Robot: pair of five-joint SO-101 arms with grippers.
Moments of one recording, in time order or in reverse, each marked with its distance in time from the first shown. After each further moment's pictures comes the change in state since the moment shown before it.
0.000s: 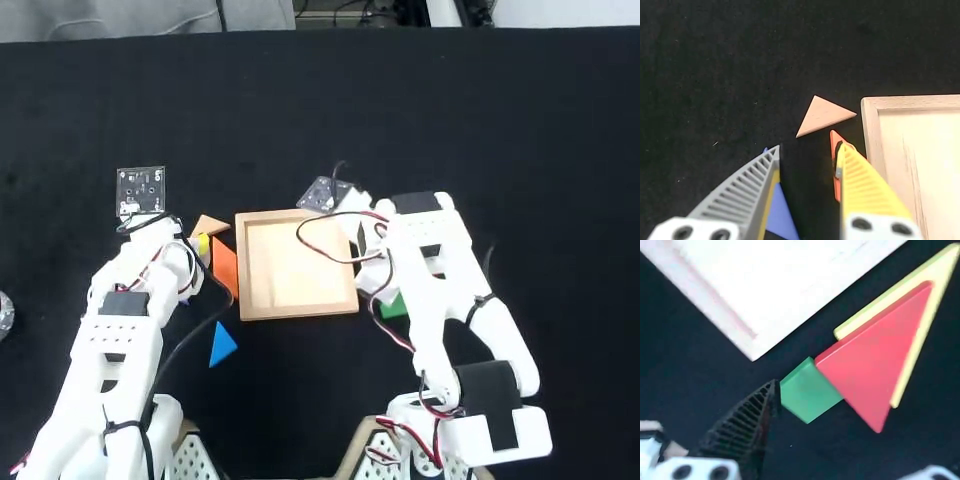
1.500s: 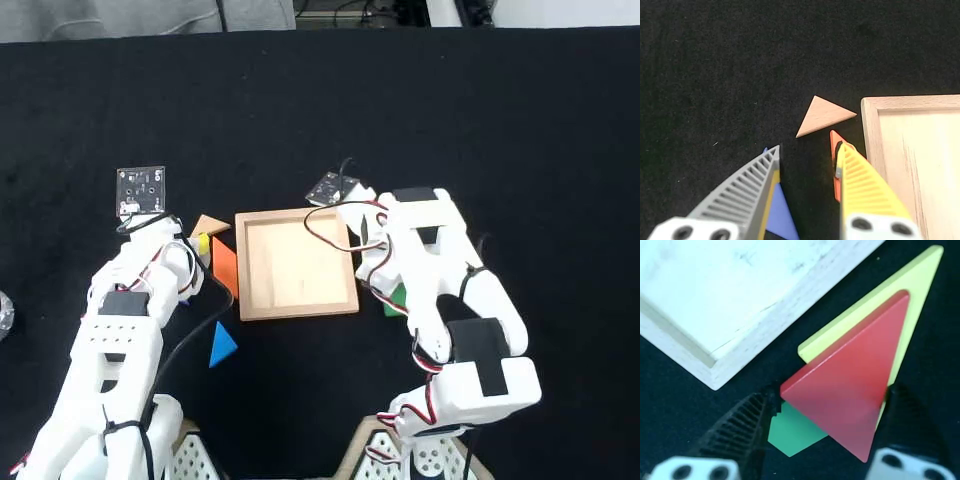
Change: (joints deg) left arm 0.0 0.0 0.0 0.0 0.0; right arm 2.1 12.4 -3.1 -6.6 0.0
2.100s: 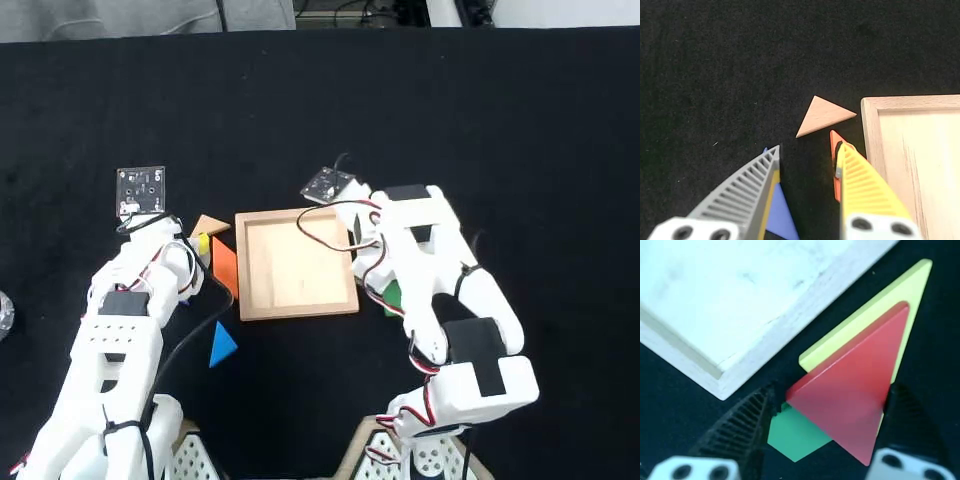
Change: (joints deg) left arm 0.0 0.0 0.0 0.0 0.0; right arm -2.3 0.0 -1.3 0.3 -4.0
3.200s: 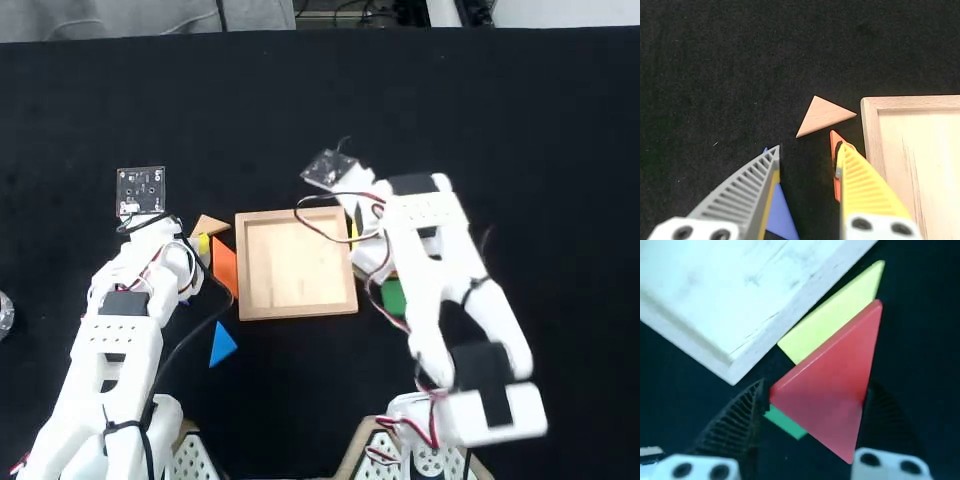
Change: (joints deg) left arm 0.0 0.0 0.0 0.0 0.0; right arm -0.4 -8.6 -4.4 8.7 -3.1
